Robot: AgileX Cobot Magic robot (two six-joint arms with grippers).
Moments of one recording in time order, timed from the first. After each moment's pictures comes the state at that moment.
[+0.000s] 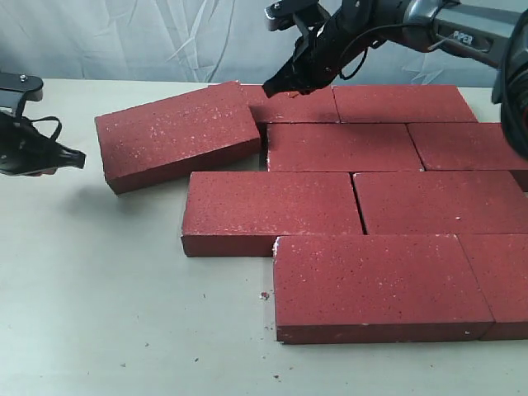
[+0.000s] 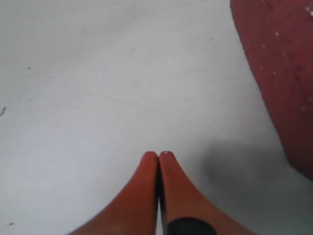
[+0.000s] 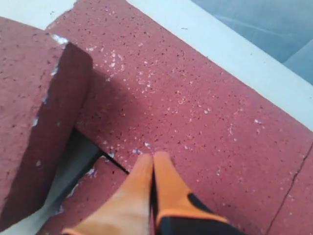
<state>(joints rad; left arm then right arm) 0.03 1.85 -0.98 -0.27 0.24 0.38 0.35 2.34 -2.00 0.26 0.70 -0.48</state>
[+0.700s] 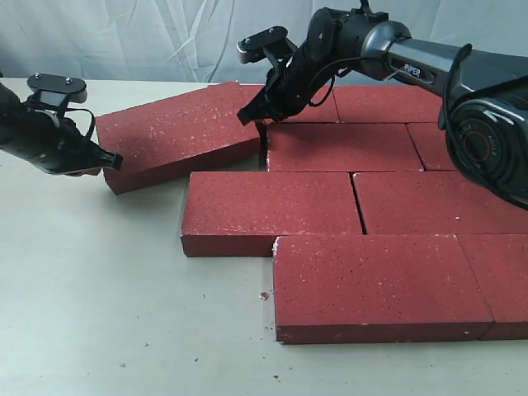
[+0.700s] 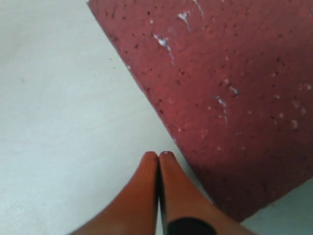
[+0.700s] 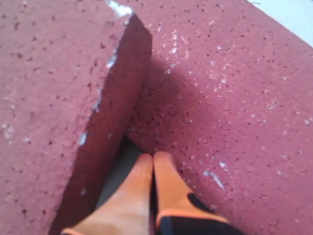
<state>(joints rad) -0.05 1.91 -1.04 -0.60 0.29 0.71 0.41 2.47 -2.12 0.30 0.76 -0.47</state>
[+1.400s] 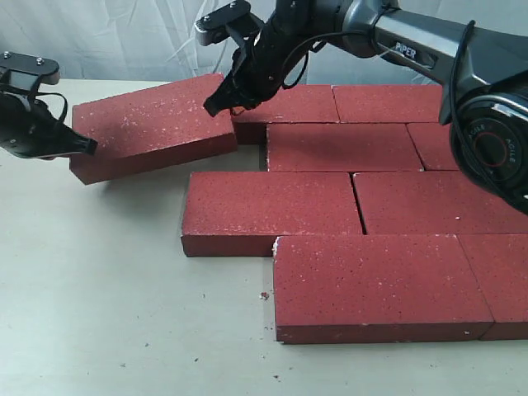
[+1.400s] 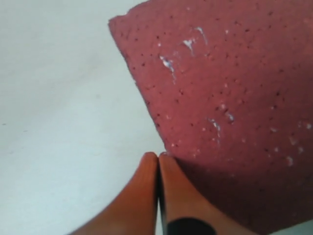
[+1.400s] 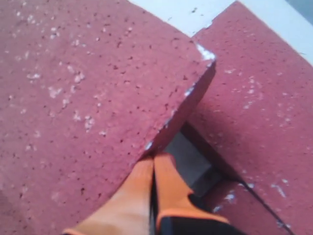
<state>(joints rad) 0.01 1.83 -1.04 -0.56 0.28 0.74 0.53 2.37 -2.13 0.27 0.87 -0.47</state>
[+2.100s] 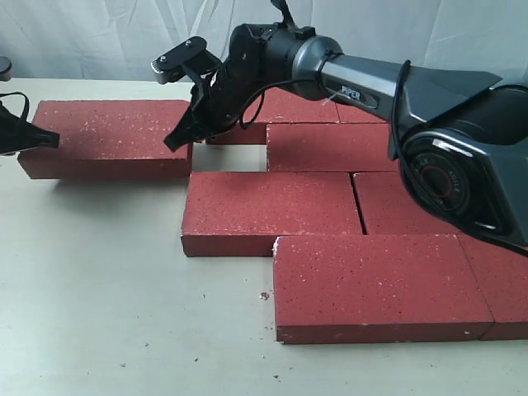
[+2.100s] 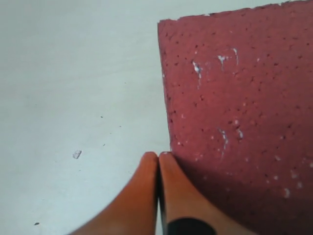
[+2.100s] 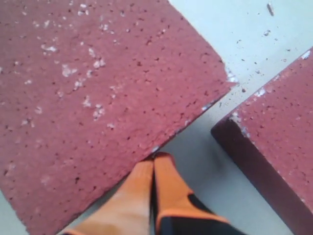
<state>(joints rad) 0.11 1.84 -0.99 -0.59 0.11 0.74 0.63 2.46 -2.13 0.28 0.71 -0.47</state>
